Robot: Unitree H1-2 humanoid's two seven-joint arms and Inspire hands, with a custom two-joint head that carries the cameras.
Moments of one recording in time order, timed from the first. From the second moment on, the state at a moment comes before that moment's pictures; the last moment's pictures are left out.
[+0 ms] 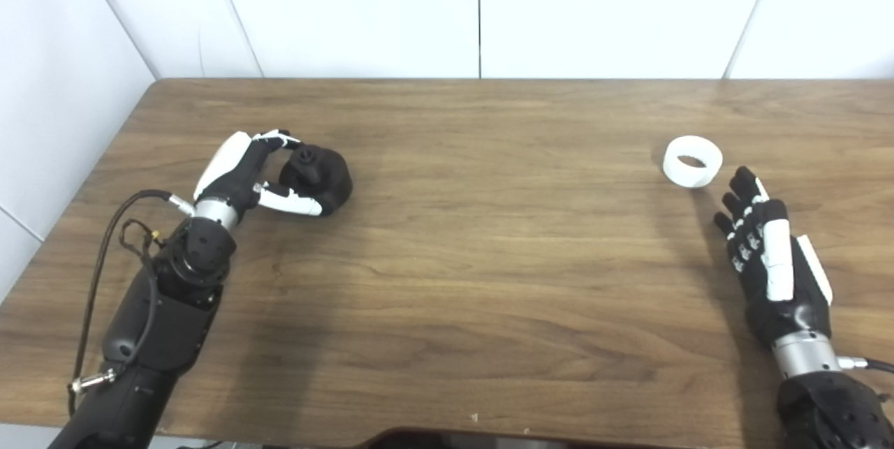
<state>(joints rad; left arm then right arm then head) -0.29 0.50 -0.08 0.14 0.39 0.30 -0.13 0.02 -0.16 -0.12 -0.15 0.15 0.09 0.10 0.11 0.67</state>
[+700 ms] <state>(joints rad) -0.28 0.50 -0.10 0.10 0.44 0.28 -0.12 0.02 -0.16 -0.12 -0.15 0.15 0.10 0.10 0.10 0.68</state>
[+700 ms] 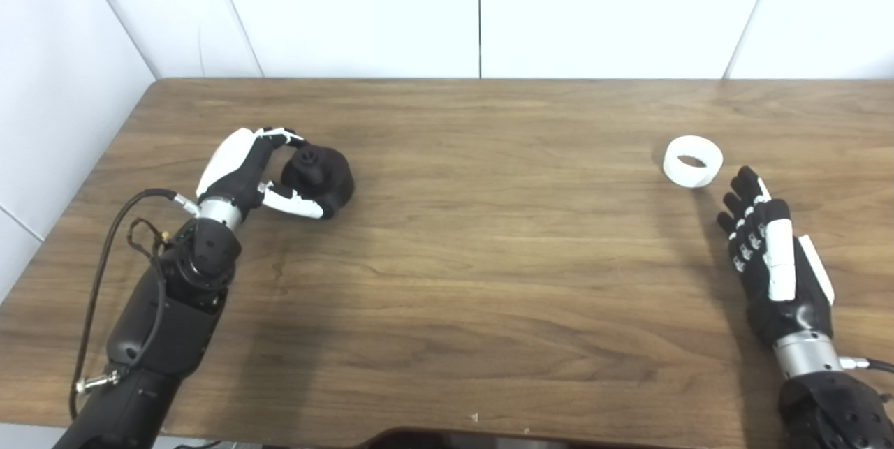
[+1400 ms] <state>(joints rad) -0.18 0.40 -0.23 -0.11 0.47 0.26 -0.19 0.02 -0.16 -0.10 -0.16 0.15 0.11 0.10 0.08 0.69</state>
